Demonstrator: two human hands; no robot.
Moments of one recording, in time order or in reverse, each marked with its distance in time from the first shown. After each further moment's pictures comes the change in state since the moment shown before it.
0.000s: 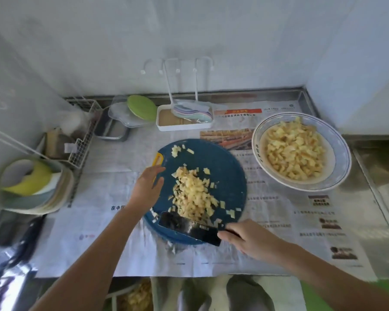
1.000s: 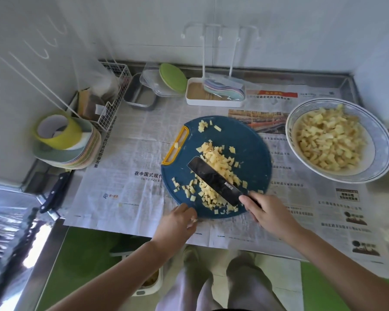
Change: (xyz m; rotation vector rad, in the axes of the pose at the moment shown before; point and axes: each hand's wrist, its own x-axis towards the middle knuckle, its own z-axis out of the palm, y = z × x) left_hand -0.145 -0.020 0.042 0.234 -0.219 0.143; right_hand 0.009 -0.006 0.014 0.092 0.292 -0.026
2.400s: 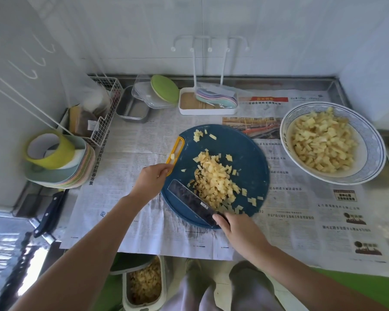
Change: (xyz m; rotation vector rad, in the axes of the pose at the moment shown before) left_hand 0.102 -0.055 -0.091 -0.157 0.113 -0.251; right_hand 0.010 -0.034 0.064 -0.310 -0.052 0.122
